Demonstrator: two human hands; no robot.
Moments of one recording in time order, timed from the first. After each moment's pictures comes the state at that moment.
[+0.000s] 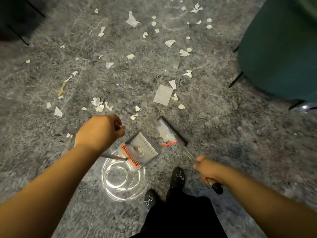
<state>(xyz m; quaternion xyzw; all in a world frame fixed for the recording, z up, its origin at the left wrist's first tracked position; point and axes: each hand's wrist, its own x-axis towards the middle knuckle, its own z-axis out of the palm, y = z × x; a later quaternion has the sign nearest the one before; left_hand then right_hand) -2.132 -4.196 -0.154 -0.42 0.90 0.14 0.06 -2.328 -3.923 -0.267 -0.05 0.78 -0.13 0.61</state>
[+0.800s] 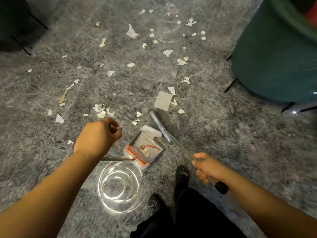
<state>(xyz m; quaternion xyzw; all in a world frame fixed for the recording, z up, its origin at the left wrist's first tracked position) -2.071 -4.201 -0.151 -0.46 0.86 0.20 -0.03 -2.274 -3.930 -0.230 0.01 0.75 -0.30 0.58</state>
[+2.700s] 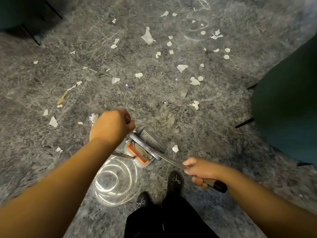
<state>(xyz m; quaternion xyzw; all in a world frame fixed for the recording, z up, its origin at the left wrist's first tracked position) -2.339 -4.345 -0.157 -0.51 0.83 0.20 0.00 -2.537 -4.132 -0.222 -0.17 0.69 -0.06 0.70</state>
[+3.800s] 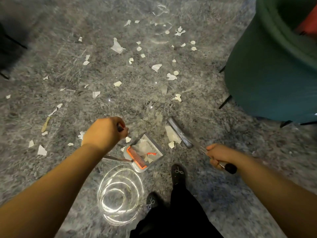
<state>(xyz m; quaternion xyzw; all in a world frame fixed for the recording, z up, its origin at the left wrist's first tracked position) -2.320 -4.324 -0.159 -0.38 0.90 0.21 0.03 -2.548 -4.038 -0.230 0.07 0.77 -0.25 0.59</state>
